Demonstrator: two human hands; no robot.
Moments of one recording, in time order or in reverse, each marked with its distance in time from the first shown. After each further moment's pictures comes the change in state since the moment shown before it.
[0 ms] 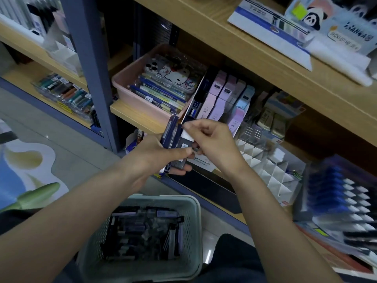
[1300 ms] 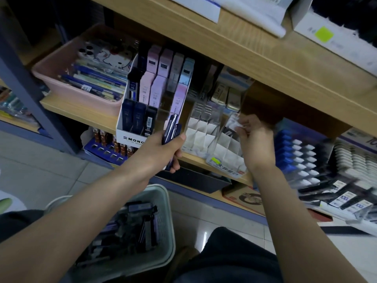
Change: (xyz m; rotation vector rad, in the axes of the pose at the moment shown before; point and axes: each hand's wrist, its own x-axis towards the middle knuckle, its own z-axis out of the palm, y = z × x) left_hand 0.022 -0.027 0.095 0.160 -0.079 0.037; right_hand -0.040 0.106 -0.154 -0.697 0.570 0.022
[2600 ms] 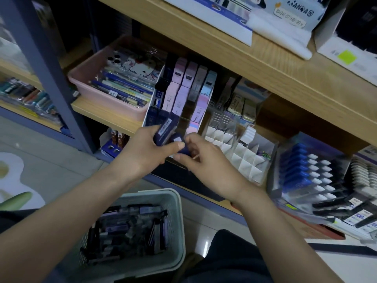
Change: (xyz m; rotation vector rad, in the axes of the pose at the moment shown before) left_hand -0.017 0.010 -0.049 0.220 0.159 0.207; right_hand -0.053 -0.119 0.014 0.389 -0.649 -0.245
